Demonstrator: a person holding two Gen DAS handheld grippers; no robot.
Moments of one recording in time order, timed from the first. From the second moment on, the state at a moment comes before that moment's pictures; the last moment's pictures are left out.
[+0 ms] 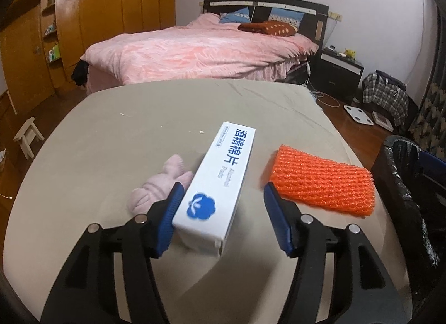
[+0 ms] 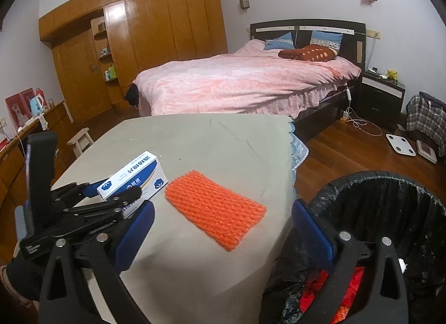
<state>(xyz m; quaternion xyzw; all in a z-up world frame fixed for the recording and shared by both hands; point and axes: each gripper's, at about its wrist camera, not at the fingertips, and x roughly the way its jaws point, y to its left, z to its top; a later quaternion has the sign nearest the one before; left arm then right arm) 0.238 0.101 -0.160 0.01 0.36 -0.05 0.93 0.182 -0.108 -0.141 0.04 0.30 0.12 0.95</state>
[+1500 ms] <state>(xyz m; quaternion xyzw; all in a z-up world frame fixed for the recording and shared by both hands) 0.178 0.192 -0.120 -0.02 0.33 0.03 0.94 0.237 -0.031 -0.187 -0.01 0.36 0.14 0.92</state>
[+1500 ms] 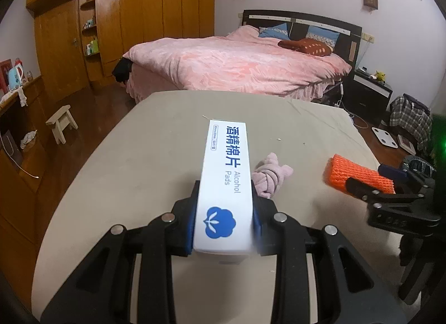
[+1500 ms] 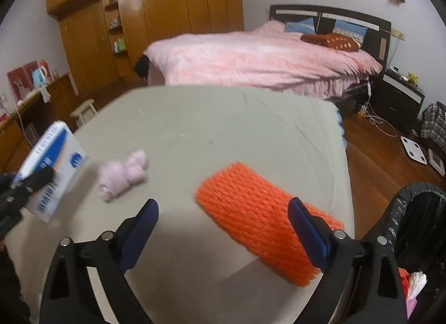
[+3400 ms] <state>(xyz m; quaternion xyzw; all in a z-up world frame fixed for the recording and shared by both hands) 0.149 0.060 -0.059 0.00 0.28 -0.07 0.96 0.155 -0.133 -0.074 0.07 0.26 0.15 0.95</state>
